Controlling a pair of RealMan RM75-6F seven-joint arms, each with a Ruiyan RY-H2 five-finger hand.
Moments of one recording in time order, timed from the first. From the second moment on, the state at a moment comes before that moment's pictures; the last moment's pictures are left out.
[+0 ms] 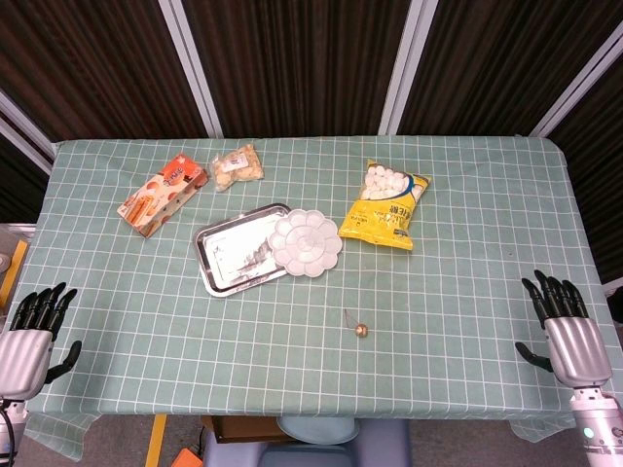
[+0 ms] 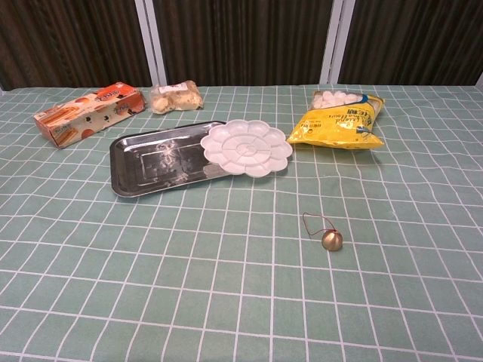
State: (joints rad) left arm -0.10 -1.15 -0.02 -1.58 1.54 1.49 0.11; right arm 0.08 -1.13 0.04 -1.62 -1.51 1.45 -0.13
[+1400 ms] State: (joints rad) left arm -0.09 -1.12 -0.02 -1.58 1.56 1.52 0.02; right arm 0.56 -1.45 0.04 -1.40 -1.66 0.98 -0.11
